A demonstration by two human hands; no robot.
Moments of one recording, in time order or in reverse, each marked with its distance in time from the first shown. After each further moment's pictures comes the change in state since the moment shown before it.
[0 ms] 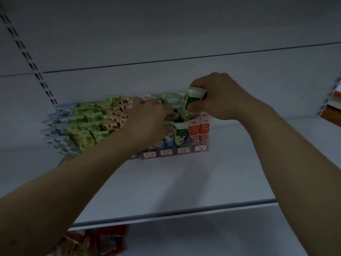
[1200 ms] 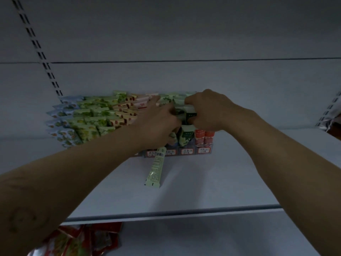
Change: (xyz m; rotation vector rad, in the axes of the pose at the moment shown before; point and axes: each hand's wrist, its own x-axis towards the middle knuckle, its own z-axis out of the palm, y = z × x) left_hand -0.001 -0.012 0.007 0.154 -0.125 0.279; right_hand 0.016 -0.018 0.030 -0.403 -0.196 -0.001
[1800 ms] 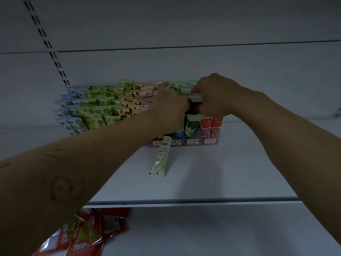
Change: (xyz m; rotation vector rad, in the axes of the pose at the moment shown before) left_hand 0.021 0.012 0.004 -0.004 0.015 -0.169; right_hand 0.010 0.007 0.003 0.049 0.022 -0.045
